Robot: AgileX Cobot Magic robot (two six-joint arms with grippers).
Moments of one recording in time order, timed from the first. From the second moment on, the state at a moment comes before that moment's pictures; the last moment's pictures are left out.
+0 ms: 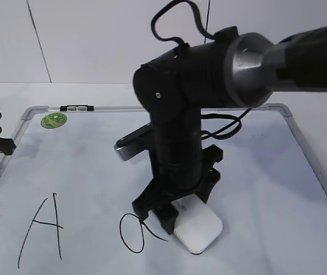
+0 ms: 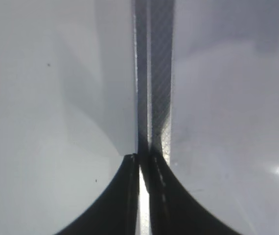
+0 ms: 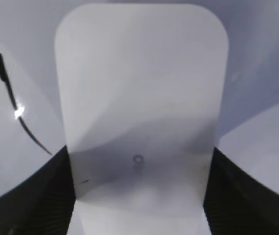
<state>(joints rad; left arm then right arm) -0.04 1.88 -1.14 -0.11 0.90 0.01 0.78 2.05 -1.50 -0.07 1.22 0.07</state>
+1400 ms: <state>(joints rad) -0.04 1.88 -1.14 -0.12 0.91 0.01 0.72 2.08 -1.53 -0.07 1.15 0.13</state>
